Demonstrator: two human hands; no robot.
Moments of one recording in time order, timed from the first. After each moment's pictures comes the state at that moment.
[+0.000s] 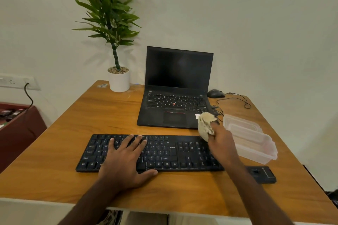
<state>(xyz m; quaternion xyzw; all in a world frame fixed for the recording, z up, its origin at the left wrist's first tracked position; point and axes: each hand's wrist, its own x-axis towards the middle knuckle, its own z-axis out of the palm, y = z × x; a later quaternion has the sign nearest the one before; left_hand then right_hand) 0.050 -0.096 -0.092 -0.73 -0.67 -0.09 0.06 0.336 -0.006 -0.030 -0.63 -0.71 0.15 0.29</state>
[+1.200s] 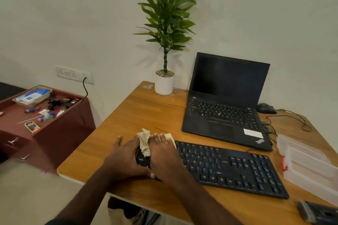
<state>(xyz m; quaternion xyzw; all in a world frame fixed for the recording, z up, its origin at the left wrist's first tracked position) -0.086 -0.123 -0.085 -0.66 -0.72 -0.15 -0.16 0.071 -0.064 -0.051 -0.36 -0.93 0.08 0.01</state>
